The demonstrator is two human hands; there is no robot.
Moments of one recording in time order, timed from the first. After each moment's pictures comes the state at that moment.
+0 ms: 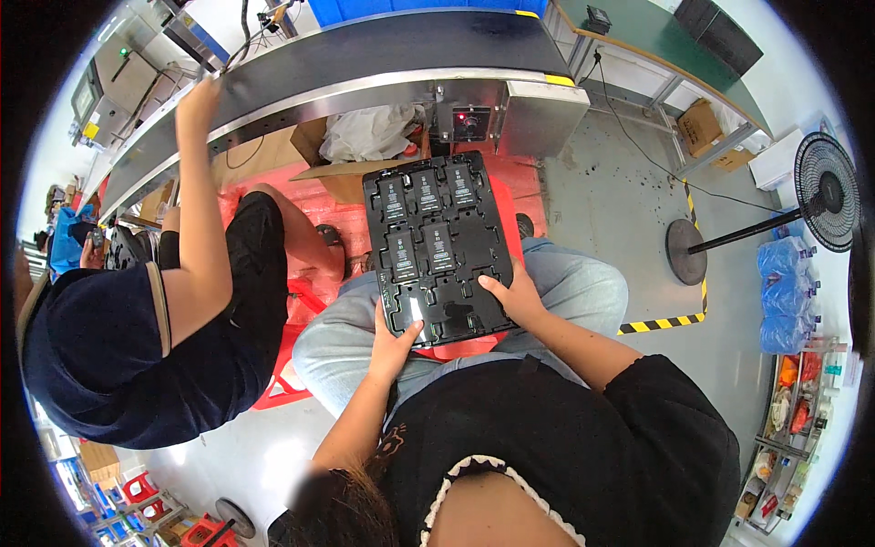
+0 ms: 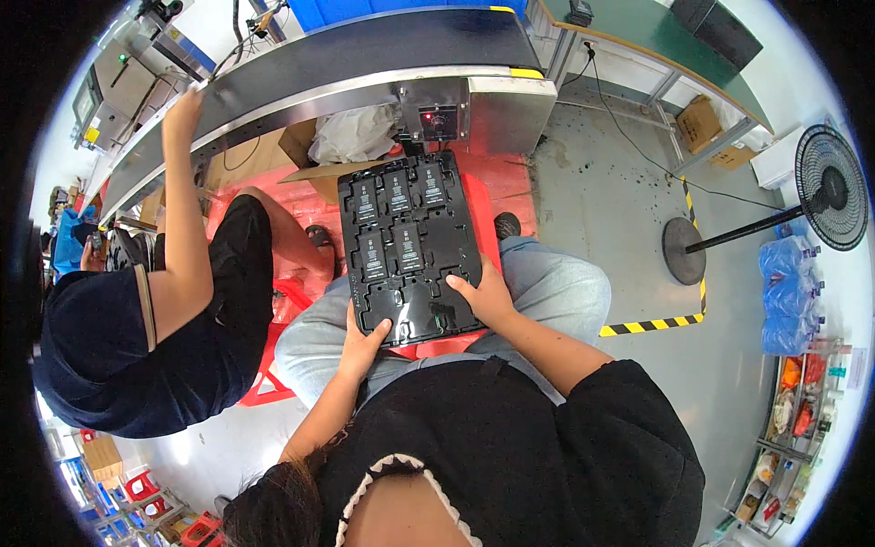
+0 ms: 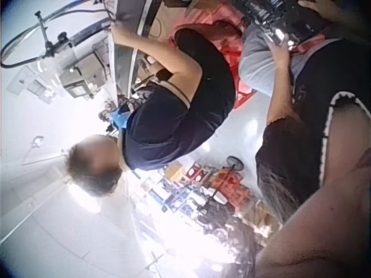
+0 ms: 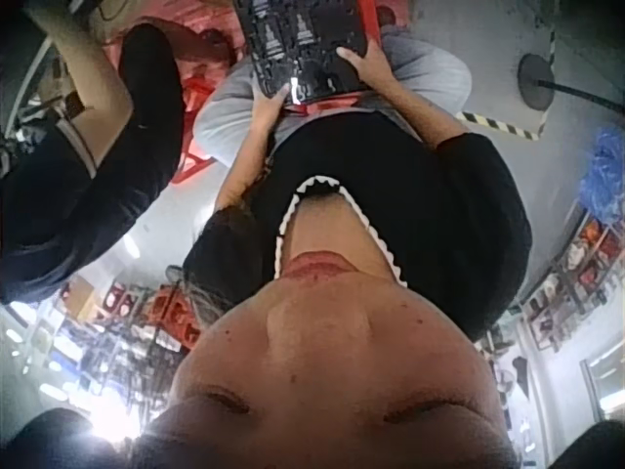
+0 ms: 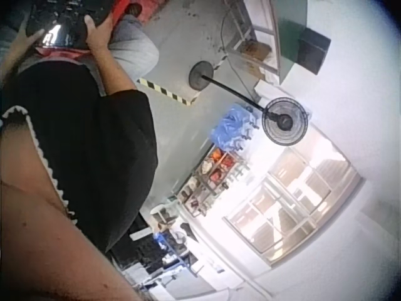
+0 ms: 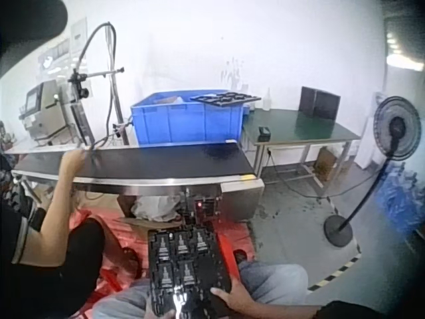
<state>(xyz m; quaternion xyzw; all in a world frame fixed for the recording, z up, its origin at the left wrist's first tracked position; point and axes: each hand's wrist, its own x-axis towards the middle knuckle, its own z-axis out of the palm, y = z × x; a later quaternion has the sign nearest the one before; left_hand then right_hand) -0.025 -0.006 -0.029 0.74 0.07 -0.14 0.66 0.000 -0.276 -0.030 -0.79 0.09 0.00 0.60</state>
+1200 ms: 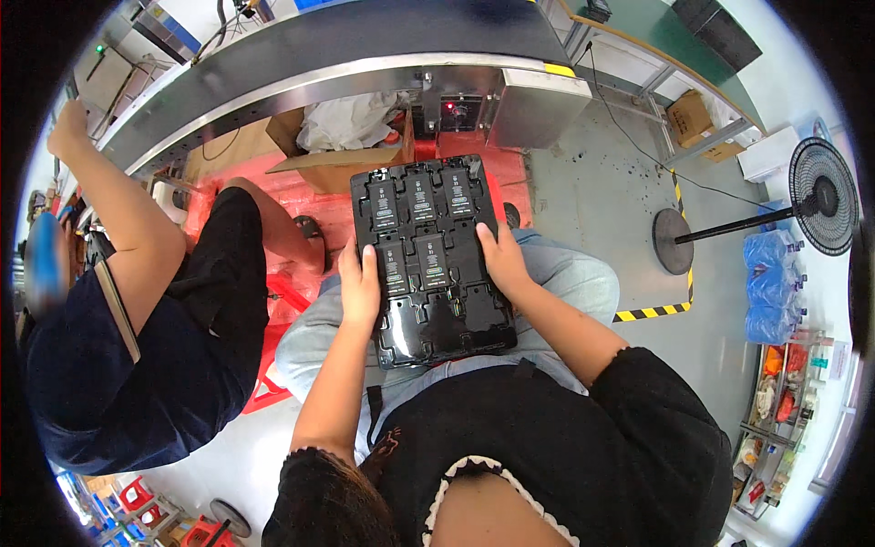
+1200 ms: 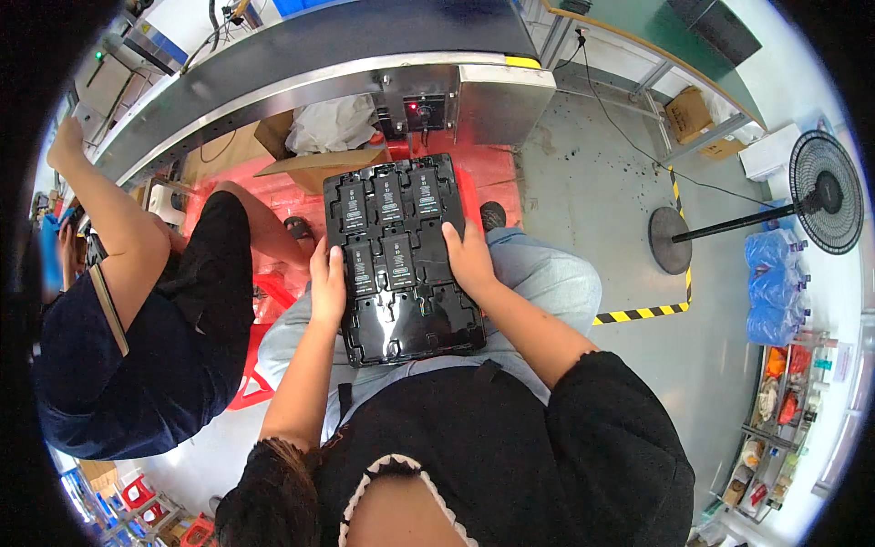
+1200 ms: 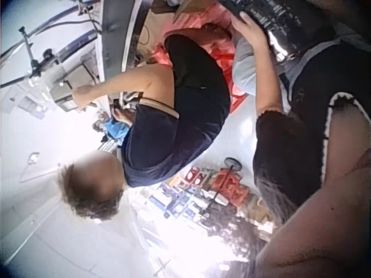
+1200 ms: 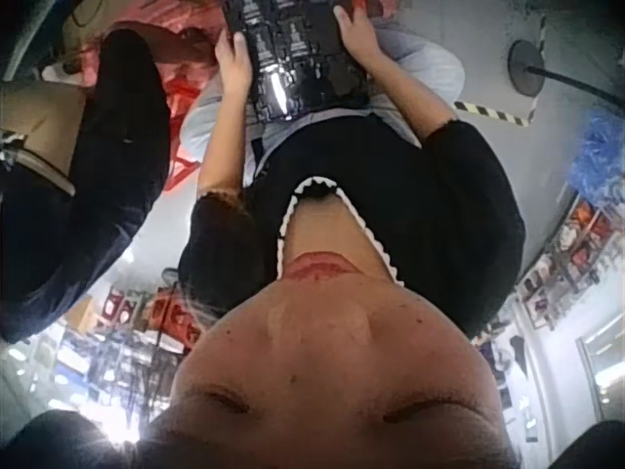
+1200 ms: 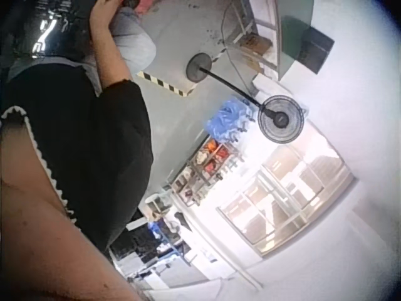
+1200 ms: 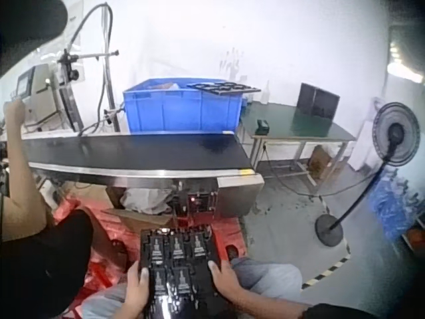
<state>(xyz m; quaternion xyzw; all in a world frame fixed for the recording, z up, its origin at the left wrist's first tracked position) 0.081 -0.019 -0.020 0.86 0.01 0.02 0.50 0.060 -0.273 -0.024 -0.84 0.18 -0.03 0.52</state>
